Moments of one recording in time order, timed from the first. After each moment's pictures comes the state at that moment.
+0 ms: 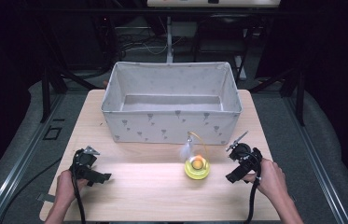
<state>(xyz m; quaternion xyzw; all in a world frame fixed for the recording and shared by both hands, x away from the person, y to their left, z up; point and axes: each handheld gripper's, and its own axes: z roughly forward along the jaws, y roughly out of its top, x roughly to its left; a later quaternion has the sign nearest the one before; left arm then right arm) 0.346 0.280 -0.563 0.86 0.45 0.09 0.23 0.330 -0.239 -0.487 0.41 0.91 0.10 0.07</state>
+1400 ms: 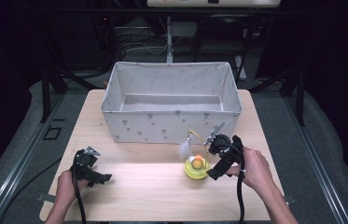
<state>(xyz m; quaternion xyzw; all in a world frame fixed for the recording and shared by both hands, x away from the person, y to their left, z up) 0.345 0.279 -0.564 0.86 0.45 0.09 0.24 0.328 -0.172 -0.433 0.31 0.94 0.12 0.08</state>
